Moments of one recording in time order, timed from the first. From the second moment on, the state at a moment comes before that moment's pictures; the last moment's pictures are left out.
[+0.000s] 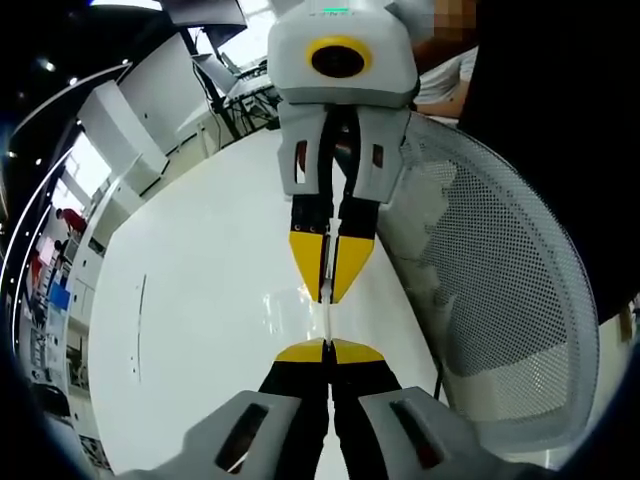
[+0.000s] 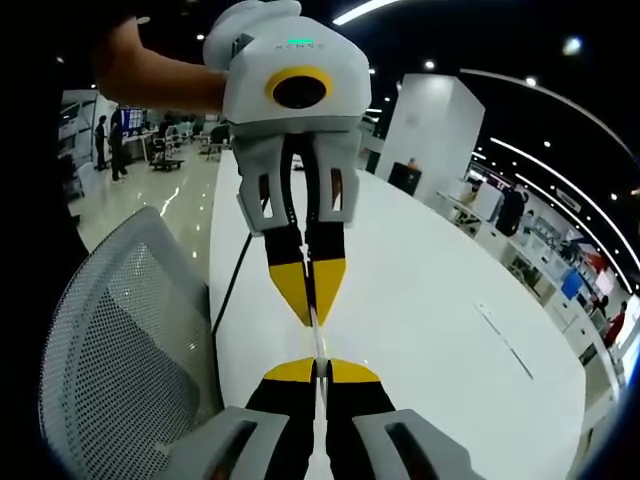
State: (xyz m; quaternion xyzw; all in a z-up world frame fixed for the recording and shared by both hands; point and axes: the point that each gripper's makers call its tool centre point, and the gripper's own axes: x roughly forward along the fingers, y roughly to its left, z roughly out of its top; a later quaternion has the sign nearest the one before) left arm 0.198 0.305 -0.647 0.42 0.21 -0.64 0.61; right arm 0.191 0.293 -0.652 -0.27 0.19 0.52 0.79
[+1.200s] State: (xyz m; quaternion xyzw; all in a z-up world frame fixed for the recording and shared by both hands) left arm 0.197 0.308 -0.644 0.42 0.22 -0.64 0.61; right arm 0.189 0.292 -0.651 -0.26 0.19 0.52 0.79
